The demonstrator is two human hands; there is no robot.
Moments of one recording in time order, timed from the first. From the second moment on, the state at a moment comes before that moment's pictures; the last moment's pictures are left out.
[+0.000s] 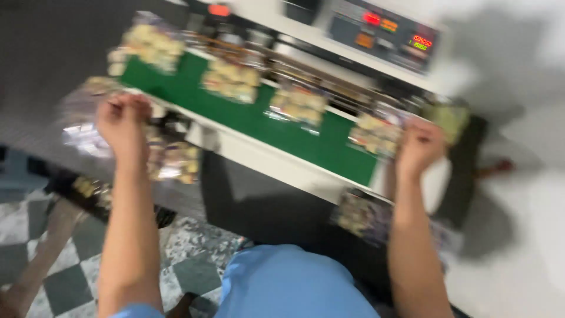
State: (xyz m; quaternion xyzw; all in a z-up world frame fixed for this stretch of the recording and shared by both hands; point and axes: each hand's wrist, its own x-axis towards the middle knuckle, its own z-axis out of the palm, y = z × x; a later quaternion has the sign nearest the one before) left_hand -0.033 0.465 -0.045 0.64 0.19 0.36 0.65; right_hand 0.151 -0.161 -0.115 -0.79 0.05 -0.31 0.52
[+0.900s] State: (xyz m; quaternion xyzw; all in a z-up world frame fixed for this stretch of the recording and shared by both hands) left_hand -0.040 0.779 -0.100 0.76 0.56 -0.16 0.28; right_hand 0.119 -0.138 -0.086 -0.86 -0.03 -0.41 0.30
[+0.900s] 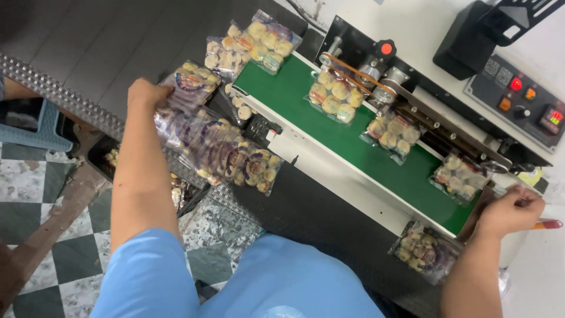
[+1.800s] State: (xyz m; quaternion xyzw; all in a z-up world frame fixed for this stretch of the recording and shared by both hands) left_hand -0.043 0.784 -0.165 0.99 0.08 -0.02 0.09; right_hand 0.119 -0.141 -0.086 -0.88 0.04 -0.39 0.26
